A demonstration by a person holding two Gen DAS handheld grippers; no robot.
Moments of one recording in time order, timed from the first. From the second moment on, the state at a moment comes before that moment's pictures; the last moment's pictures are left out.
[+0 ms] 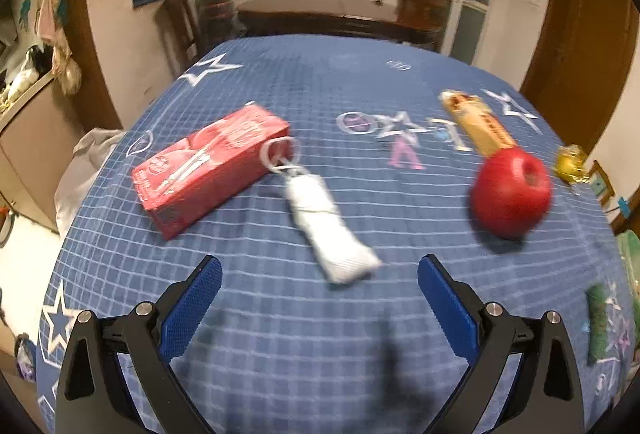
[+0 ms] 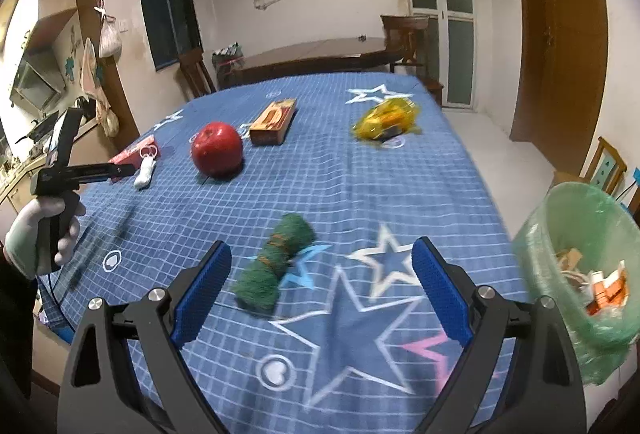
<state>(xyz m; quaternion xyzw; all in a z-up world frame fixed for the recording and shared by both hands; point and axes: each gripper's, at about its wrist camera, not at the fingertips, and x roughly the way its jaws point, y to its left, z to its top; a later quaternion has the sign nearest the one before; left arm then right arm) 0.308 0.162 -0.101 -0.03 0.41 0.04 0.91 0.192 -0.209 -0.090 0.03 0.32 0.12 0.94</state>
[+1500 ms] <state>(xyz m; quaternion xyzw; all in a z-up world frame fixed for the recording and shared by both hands) 0.343 0.140 -0.129 0.00 0.43 -0.01 0.90 0.255 -0.148 -0.133 0.00 0.41 0.09 0.91</state>
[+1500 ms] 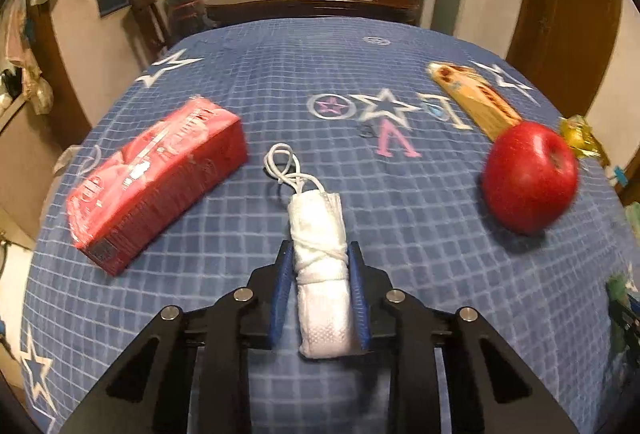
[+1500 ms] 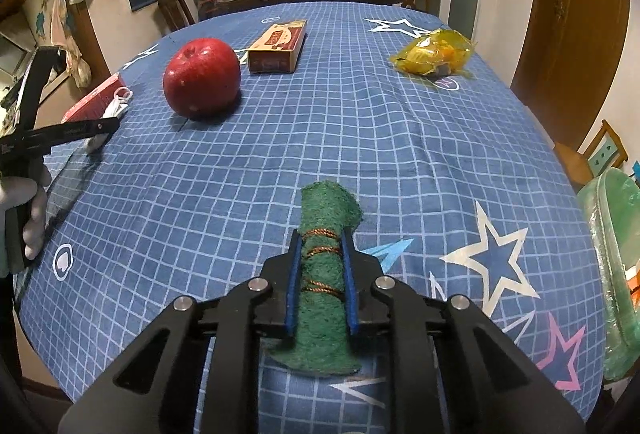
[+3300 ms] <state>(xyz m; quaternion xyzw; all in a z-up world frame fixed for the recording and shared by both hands) 0.129 -0.101 0.017 0.04 0.15 -0.15 0.98 0.138 -0.209 -0.004 0.00 0.12 0.06 0.99</state>
